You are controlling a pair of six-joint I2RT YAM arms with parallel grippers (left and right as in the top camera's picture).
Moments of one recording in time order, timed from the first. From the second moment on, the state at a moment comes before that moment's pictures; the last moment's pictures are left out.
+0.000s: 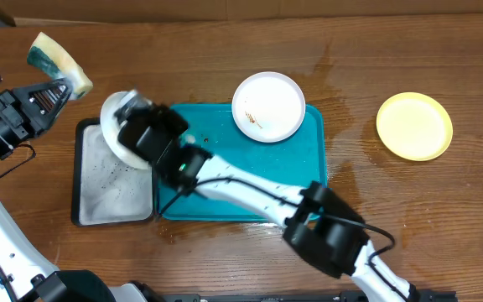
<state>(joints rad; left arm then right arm) 0.70 1.54 1.66 -1.29 1.55 0.16 1.03 2.27 1.89 -0.17 0.60 -0.04</state>
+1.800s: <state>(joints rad) 0.58 1.54 1.66 -1.25 1.29 0.16 -0.28 1.94 1.90 -1.24 0.00 0.46</state>
